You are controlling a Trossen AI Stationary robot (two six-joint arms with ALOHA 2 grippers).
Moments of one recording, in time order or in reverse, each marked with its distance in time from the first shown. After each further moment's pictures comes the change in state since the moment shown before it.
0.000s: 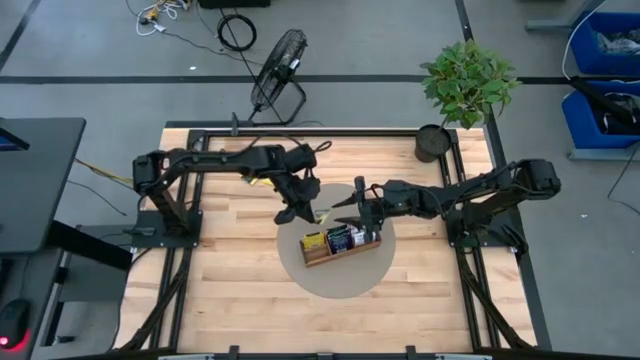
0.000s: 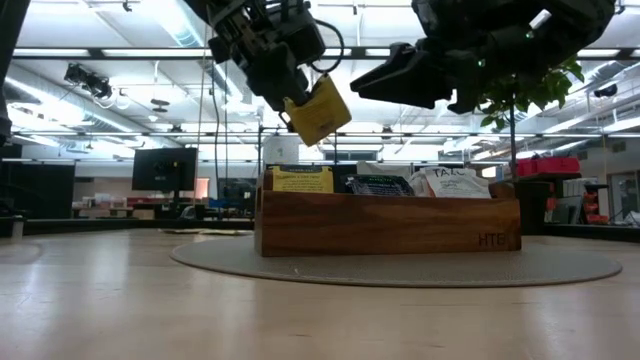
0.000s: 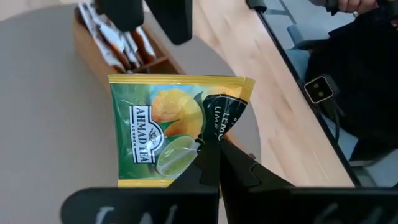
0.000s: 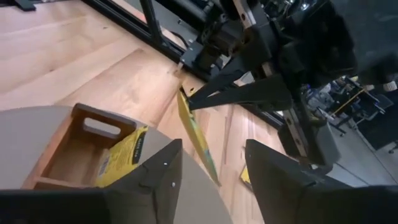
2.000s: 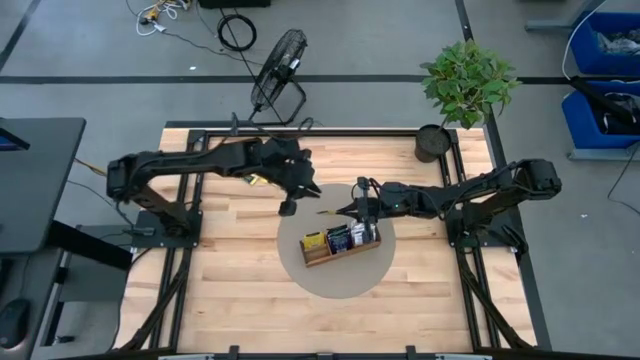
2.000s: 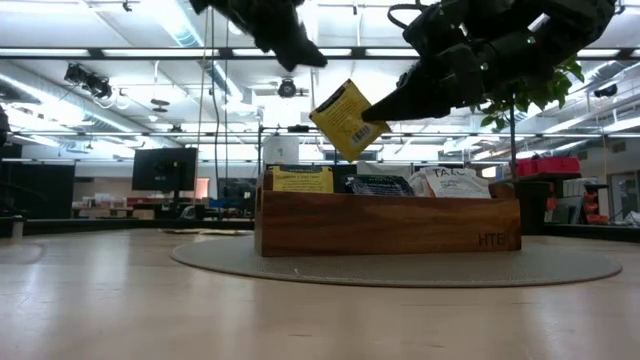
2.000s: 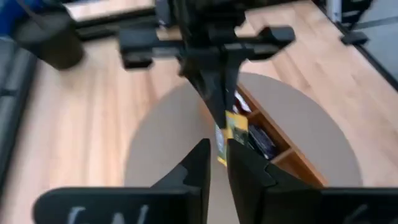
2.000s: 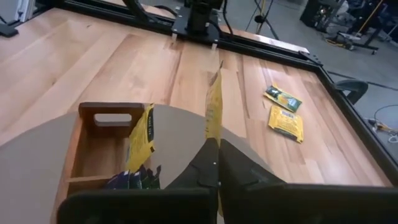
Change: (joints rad) left arm -0.042 -0.202 0.000 0.137 -0.420 0.003; right arm 0.002 -0.004 -0.001 -0.123 0.061 0.347
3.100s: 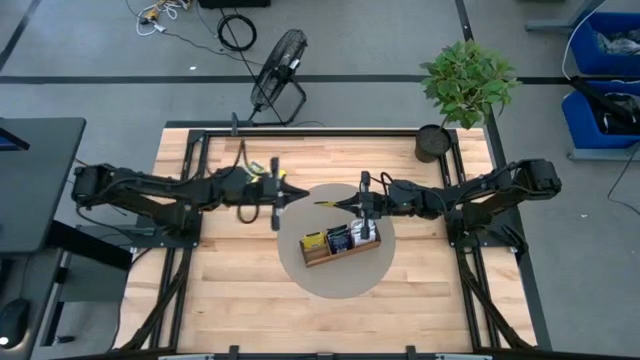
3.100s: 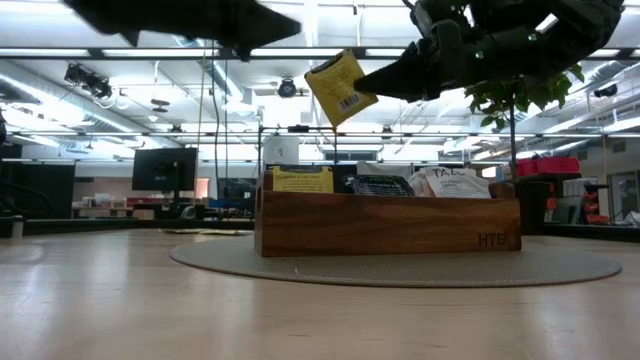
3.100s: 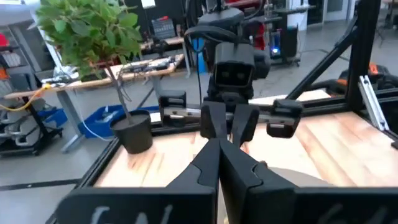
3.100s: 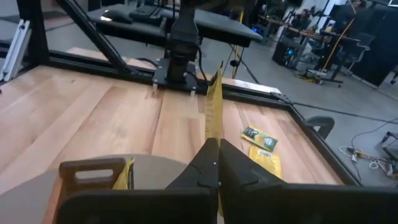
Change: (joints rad) left arm -0.161 -0.307 -0.635 0.958 -0.339 -0.152; right arm 0.000 0.000 -0.040 0.246 0.045 0.023
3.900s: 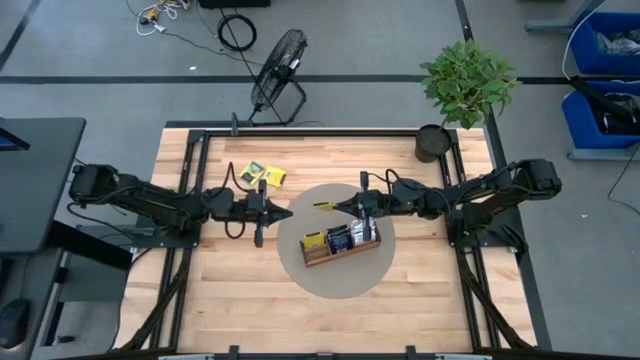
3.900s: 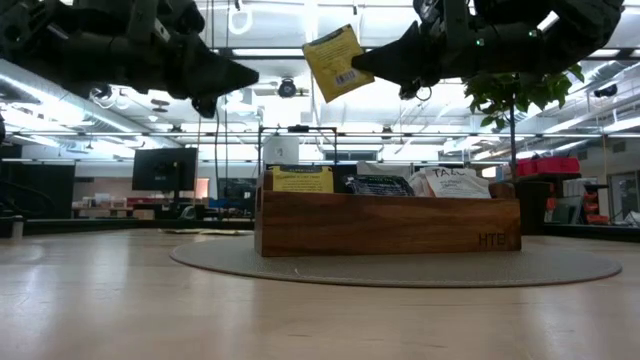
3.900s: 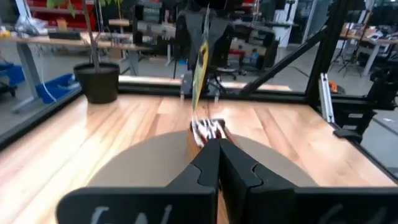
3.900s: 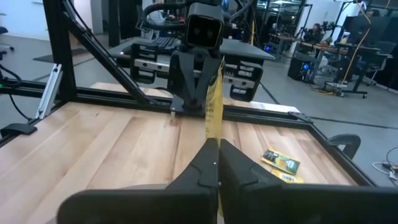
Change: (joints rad) left arm -0.078 -0.027 -0.351 0.305 -0.012 -0.239; right arm 0.000 0.000 0.000 0.090 -0.082 0.080
